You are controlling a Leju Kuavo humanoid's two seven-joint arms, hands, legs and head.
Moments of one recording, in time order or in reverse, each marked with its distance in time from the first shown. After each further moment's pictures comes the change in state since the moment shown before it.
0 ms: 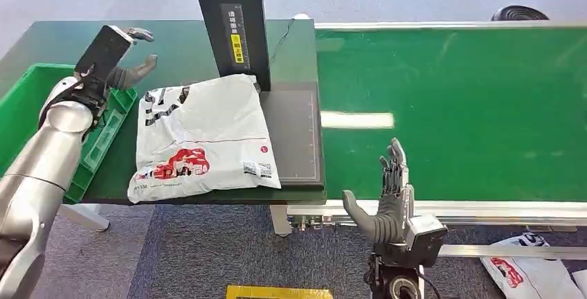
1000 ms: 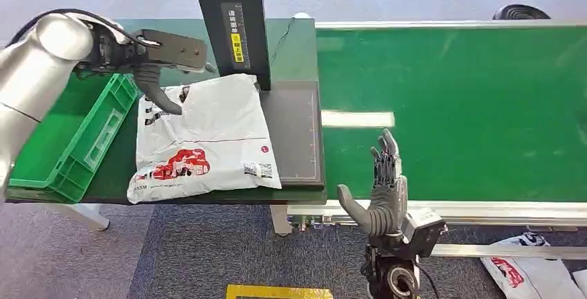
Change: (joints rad) left arm -0.458 -0.009 -0.588 0.063 0.265 -0.972 0.336; right arm -0.066 0.000 0.003 0.052 -0.046 0.062 -0.027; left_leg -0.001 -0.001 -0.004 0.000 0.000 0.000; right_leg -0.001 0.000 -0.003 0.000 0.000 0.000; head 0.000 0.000
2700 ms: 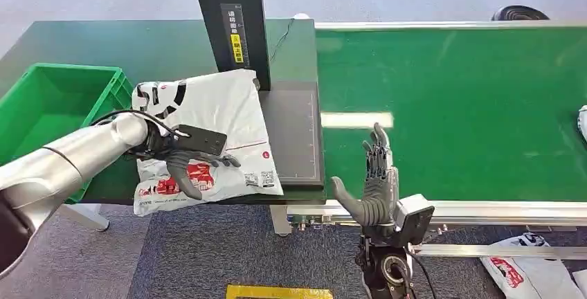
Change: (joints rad) left arm 0.192 0.020 -0.532 0.113 0.256 0.179 -0.334; right arm -0.077 -0.013 0.026 0.076 -0.017 -0.003 -0.002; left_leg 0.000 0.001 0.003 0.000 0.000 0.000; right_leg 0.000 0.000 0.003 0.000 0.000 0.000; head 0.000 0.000
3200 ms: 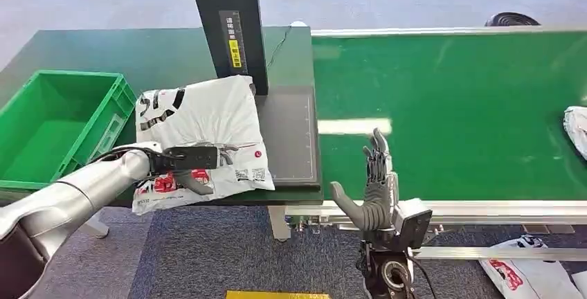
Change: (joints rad) left arm 0.182 -0.003 0.072 0.115 -0.161 0.478 -0.196; right arm 0.046 -0.001 -0.005 -0.010 0.018 -0.009 0.005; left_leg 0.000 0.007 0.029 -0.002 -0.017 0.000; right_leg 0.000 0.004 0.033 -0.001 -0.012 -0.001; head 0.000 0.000
